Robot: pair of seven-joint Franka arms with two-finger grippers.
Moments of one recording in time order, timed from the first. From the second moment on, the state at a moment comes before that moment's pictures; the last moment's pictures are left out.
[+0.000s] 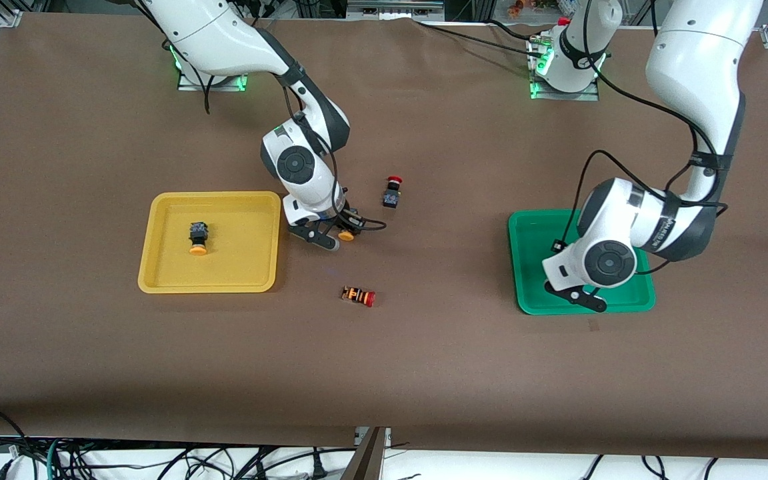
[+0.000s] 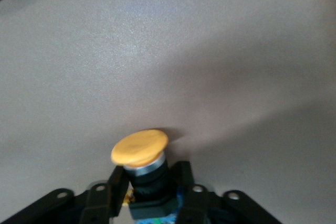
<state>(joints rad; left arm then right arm) 0.01 0.64 -0.24 -1.58 0.36 1.78 0.05 0.54 0.65 0.14 -1.86 0.09 2.60 1.01</state>
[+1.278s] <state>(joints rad) 0.16 0.33 -0.28 -1.57 0.22 1.77 0.20 0.48 0.50 -0.22 -2.03 0.17 2.37 0.00</state>
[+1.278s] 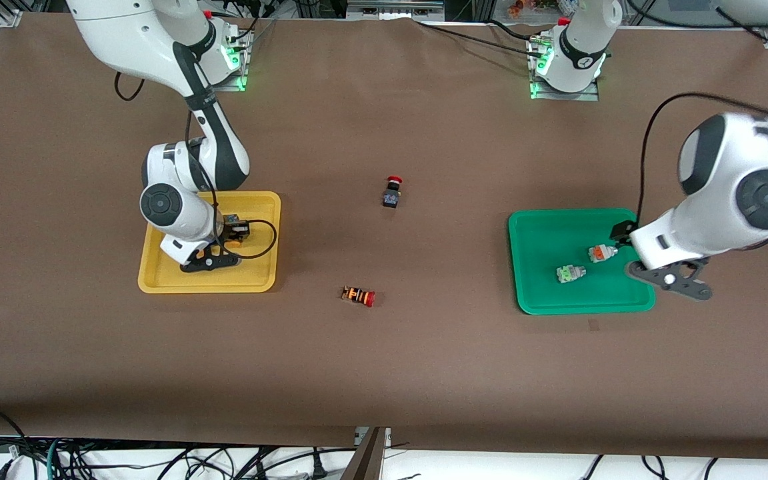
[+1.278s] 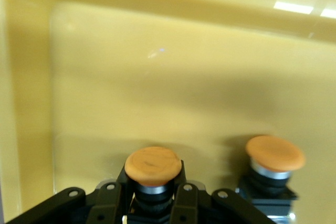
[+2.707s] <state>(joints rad) -0.04 -0.03 -0.05 -1.73 0.02 1.65 -0.04 0.49 0.06 -0.29 -1.73 0.08 1.73 0.06</state>
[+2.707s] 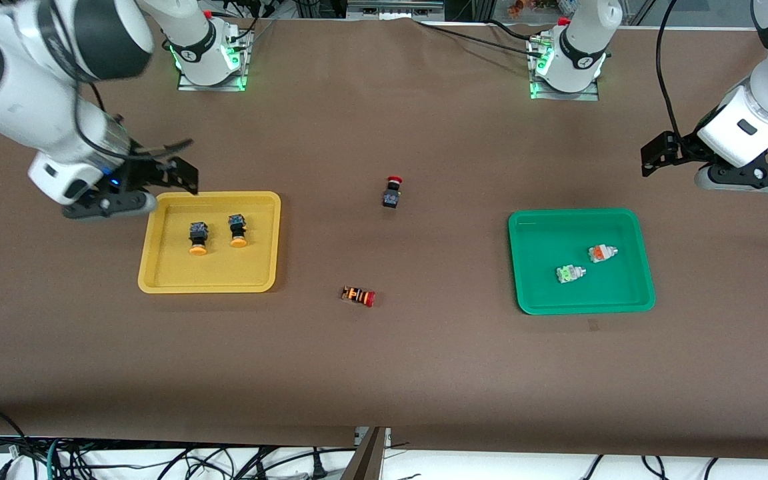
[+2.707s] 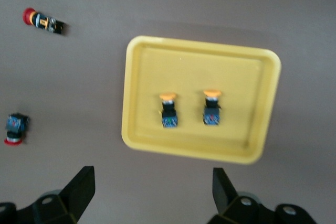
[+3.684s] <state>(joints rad) -0.04 -0.01 -0.05 -1.71 0.02 1.65 -0.03 0.23 0.02 -0.06 -1.71 0.00 1.68 0.04</state>
